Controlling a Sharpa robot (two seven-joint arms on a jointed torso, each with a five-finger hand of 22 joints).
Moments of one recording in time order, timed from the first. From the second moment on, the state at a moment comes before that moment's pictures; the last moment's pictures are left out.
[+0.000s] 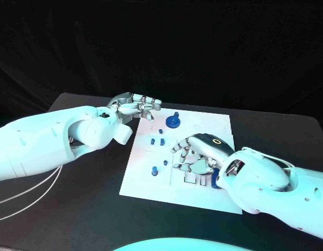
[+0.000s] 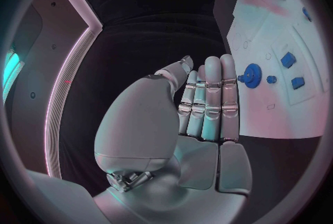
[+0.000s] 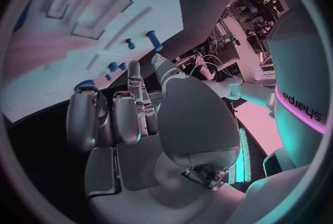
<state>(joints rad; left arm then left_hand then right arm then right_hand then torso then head) 1.19 -0.92 0.04 1.57 -0.12 -0.26 0.11 1.42 -0.15 0.41 0.02 0.05 1.05 0.18 0.09 0.12 1.09 0.11 0.27 0.14 1.14 0.04 0.86 0.45 0.17 0.98 0.12 0.83 0.56 1.13 -0.83 -0.10 1.85 -1.57 -0.41 -0.25 1.29 -0.14 0.16 0.17 0.29 0.99 0.13 0.16 0.14 1.29 0.05 0.29 0.23 1.47 -0.02 1.35 1.18 0.06 1.47 0.09 1.28 1.31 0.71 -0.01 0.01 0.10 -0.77</state>
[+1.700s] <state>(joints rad) 1.19 -0.93 0.02 1.58 -0.10 -0.25 0.13 1.41 -0.15 0.39 0.02 0.05 1.05 0.18 0.09 0.12 1.09 0.11 0.27 0.14 1.14 0.04 0.86 0.44 0.17 0.98 0.12 0.82 0.56 1.02 -1.00 -0.13 1.90 -1.50 -0.46 -0.56 1.23 -0.08 -0.13 0.29 0.40 1.05 0.09 0.28 0.30 1.40 0.01 1.34 1.31 1.47 -0.05 1.49 1.31 0.03 1.46 0.05 1.49 1.31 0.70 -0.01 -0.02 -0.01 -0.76</state>
